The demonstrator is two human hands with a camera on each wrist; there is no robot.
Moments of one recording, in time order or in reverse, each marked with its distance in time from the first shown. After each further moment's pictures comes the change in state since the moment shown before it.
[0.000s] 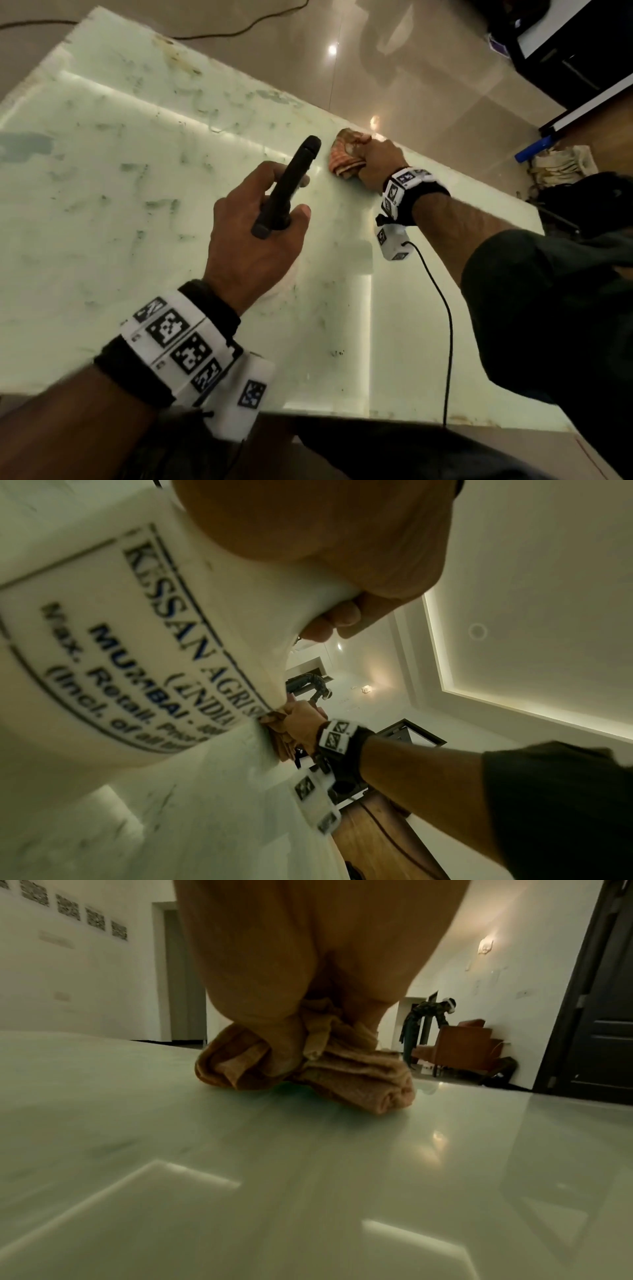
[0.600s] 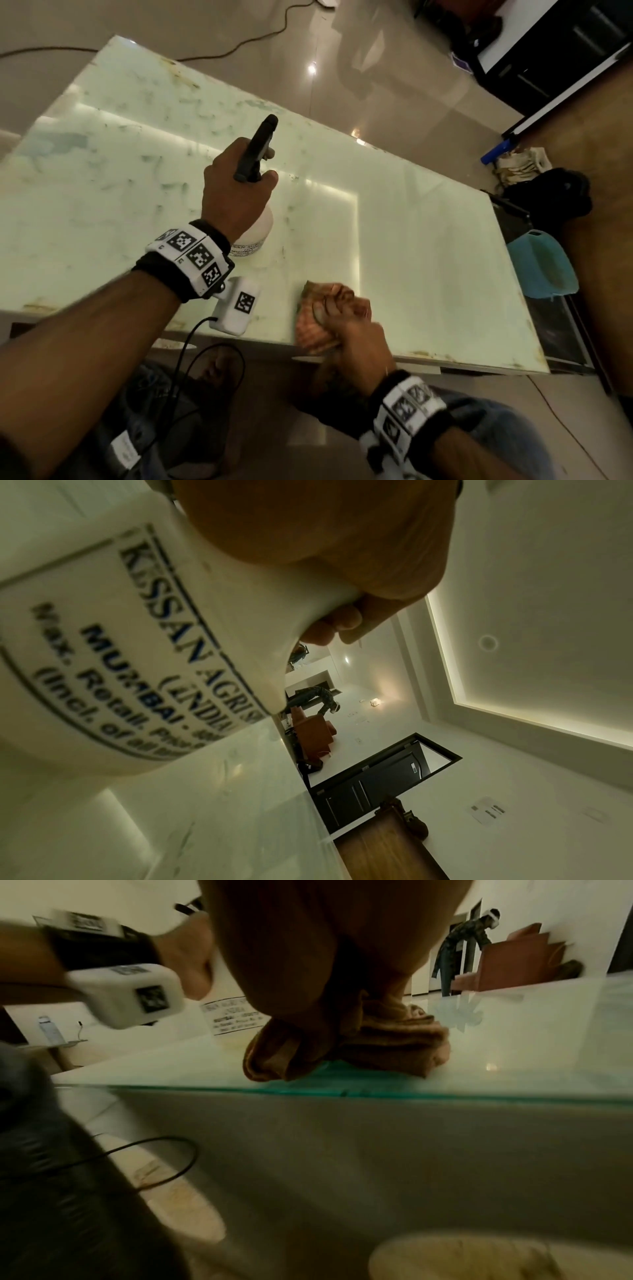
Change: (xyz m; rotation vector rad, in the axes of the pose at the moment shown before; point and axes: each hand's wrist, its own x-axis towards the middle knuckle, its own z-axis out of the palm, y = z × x) left_hand 0.004 0.003 -0.016 -0.004 0.029 -0.070; right_hand -0.339 -0.053 0.078 0.342 -0.115 -0.080
